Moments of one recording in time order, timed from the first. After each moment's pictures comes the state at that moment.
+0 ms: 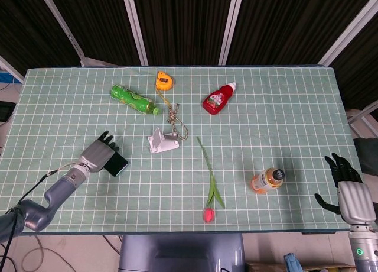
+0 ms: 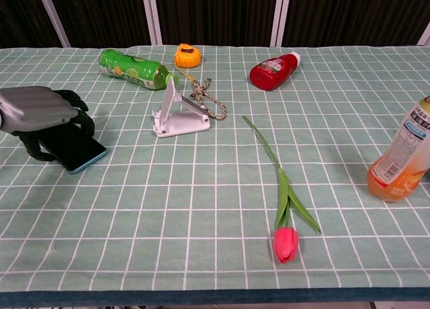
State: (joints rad) left arm -0.75 -1.45 0.03 -1.16 1.37 0.74 0.33; right arm 0.08 -1.15 0.09 -1.61 -1.45 1.46 -0.01
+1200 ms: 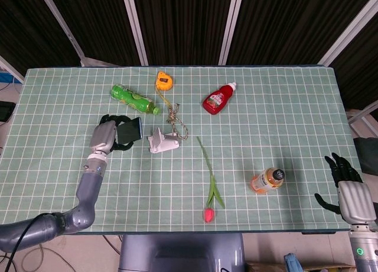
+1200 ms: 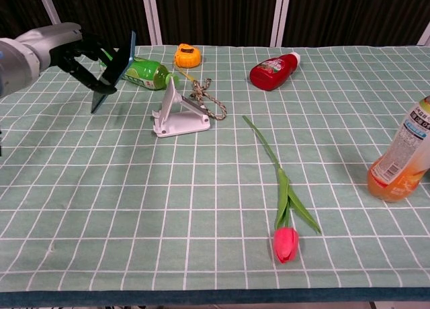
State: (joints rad) left arm -0.75 -1.59 -0.41 -1.54 0.63 1.08 0.36; right arm 0.08 -1.15 0.09 -1.61 -1.45 1.45 0.00
